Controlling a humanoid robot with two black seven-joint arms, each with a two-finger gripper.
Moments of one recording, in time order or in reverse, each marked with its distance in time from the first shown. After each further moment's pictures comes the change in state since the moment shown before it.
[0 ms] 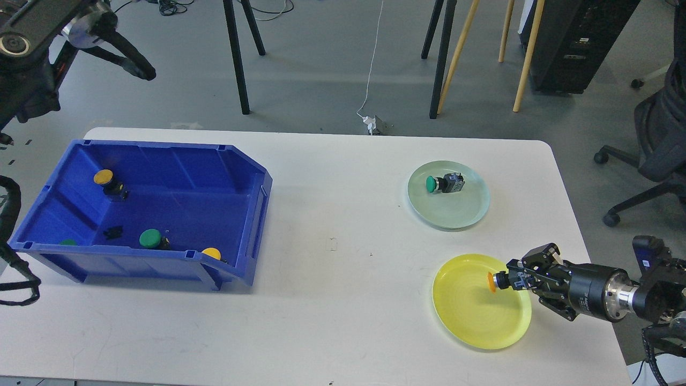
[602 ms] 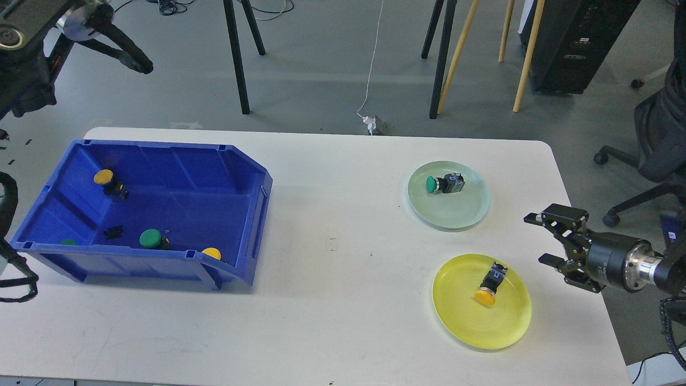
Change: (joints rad) left arm -0.025 -0.002 0.000 0.000 0.000 0.000 0.006; right arm 0.003 -0.145 0.146 0.025 0.052 0.006 0.014
